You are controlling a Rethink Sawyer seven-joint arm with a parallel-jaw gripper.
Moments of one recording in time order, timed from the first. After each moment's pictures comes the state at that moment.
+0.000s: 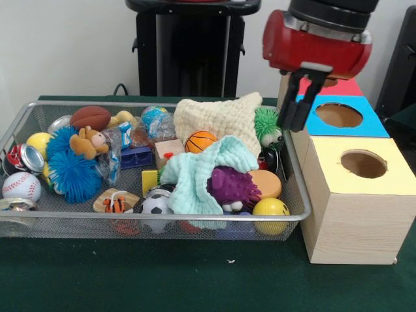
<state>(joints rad) -0.14 -0.62 0.16 1.09 -0.38 1.01 1.76</state>
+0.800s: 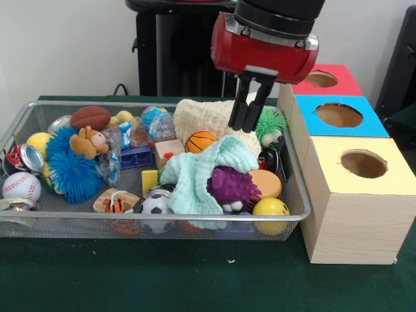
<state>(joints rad) -0.20 -0.61 0.16 1.09 -0.39 1.05 1.76</state>
